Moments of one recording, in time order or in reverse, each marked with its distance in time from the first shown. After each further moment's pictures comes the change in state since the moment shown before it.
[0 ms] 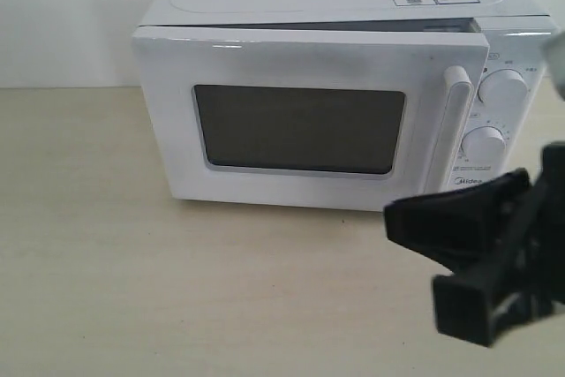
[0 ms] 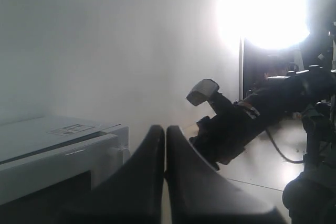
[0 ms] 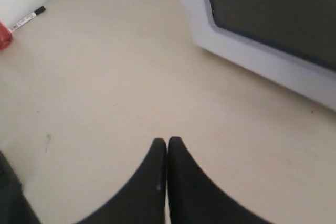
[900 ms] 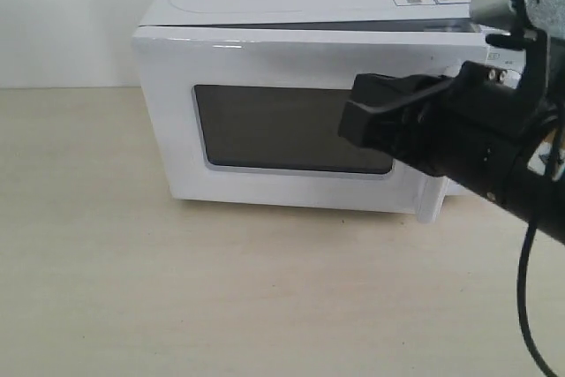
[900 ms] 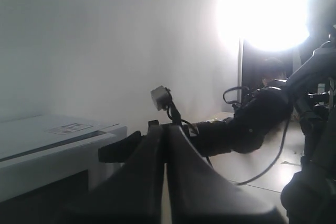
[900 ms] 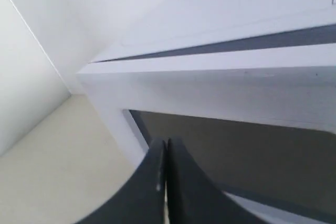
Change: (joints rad) left arm 0.000 0.000 0.000 0.000 -0.002 -0.014; right arm -0.134 0.377 0.091 0.273 -0.879 -0.155
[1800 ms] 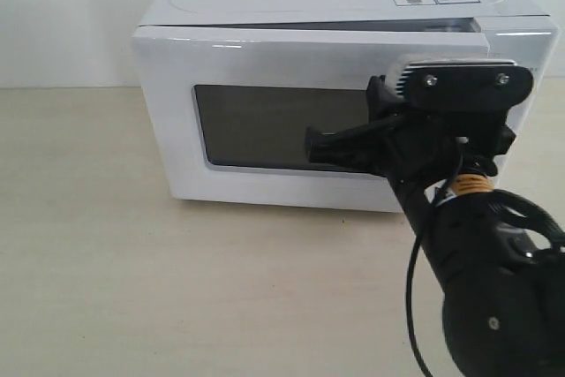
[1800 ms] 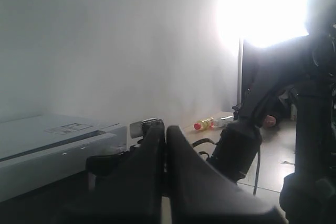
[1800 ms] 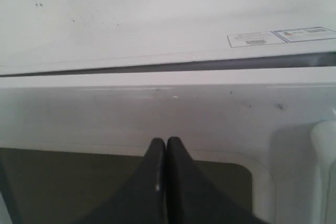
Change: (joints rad) left arm 0.000 0.000 0.000 0.000 0.000 -0.002; right arm 0.181 0.442 -0.062 0.497 -0.653 -0.399
